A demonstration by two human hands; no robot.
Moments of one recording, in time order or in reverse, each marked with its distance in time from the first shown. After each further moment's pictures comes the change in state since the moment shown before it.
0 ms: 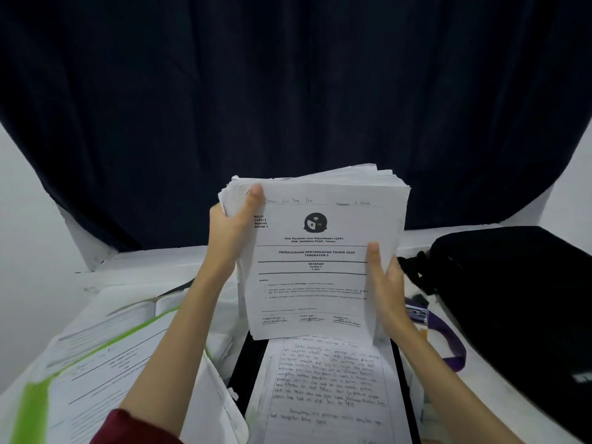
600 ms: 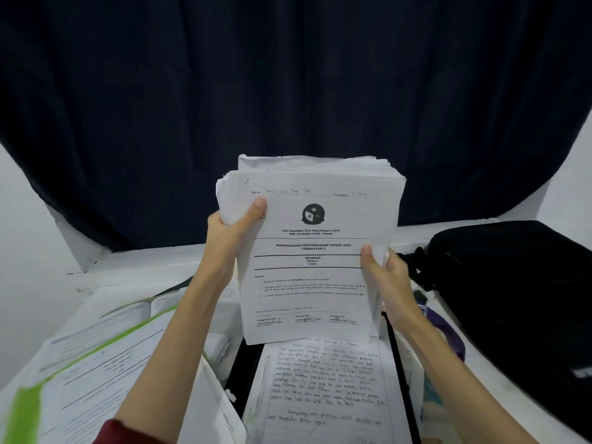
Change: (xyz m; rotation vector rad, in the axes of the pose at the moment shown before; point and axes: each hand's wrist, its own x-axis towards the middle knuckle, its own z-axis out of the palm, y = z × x) left_hand -0.002 -0.017 -0.004 -0.122 -0.123 -0.107; right_hand 0.005 -0.008 -0.013 0.053 -0.144 0.072
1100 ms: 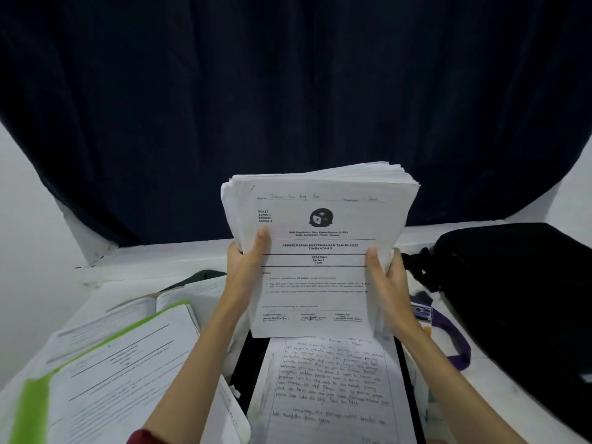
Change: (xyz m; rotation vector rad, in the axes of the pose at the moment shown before) left_hand -0.018 -0.050 0.005 -0.059 0.080 -0.011; right_hand -0.002 0.016 0.008 -0.049 0.072 -0.040
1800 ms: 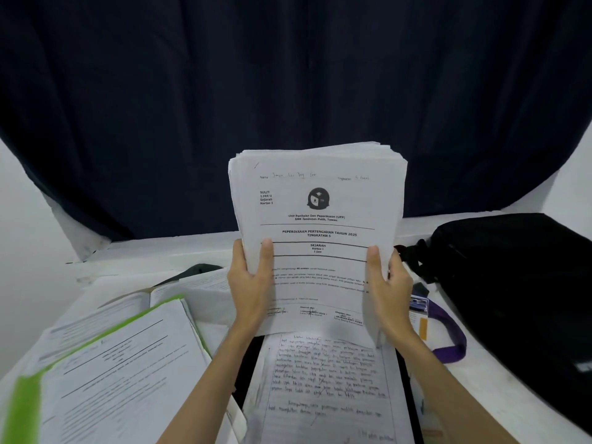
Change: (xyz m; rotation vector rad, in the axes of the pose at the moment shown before) left_hand -0.025 -0.034 0.013 0.274 0.229 0.165; right_hand -0.012 0.006 0.001 -0.195 0.200 -0.118
